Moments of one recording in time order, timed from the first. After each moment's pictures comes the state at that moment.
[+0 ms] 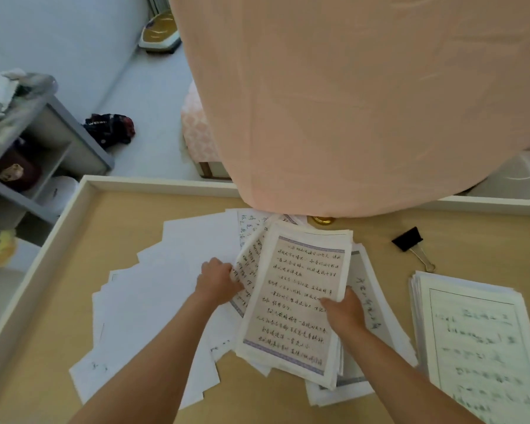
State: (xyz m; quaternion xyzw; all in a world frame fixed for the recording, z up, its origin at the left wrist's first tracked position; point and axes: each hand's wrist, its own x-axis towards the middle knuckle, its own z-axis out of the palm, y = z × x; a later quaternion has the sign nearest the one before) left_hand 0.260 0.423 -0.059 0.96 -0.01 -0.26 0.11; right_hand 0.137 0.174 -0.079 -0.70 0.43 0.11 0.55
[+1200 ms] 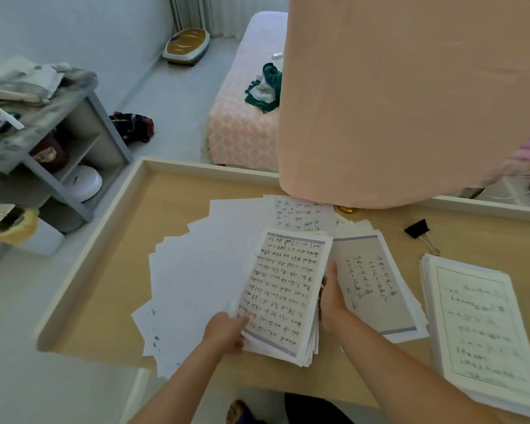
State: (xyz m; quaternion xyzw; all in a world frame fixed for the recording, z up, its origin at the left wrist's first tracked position) left_hand 0.084 0.542 -0.033 0.76 0.28 -0.37 0.46; right_hand 0.097 0.315 -0.020 -0.57 0.41 0.15 0.70
